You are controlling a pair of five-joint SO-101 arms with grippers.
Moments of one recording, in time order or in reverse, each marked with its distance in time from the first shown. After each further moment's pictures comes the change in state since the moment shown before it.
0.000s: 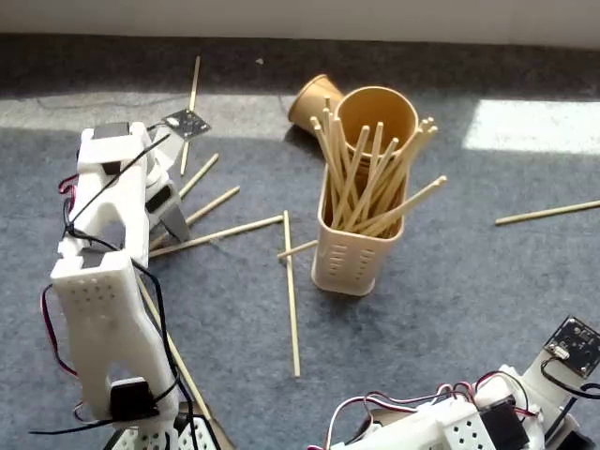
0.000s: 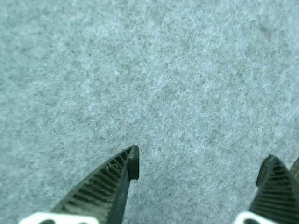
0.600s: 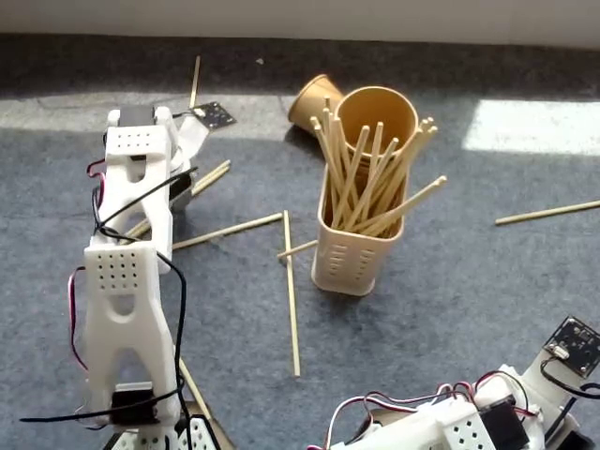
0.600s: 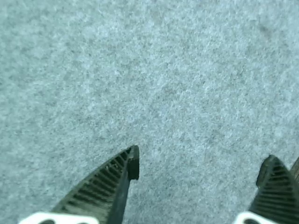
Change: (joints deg) left arm 3.1 25.9 -36.7 15.8 -0.7; right arm 0.0 0.0 0.0 0.0 0.0
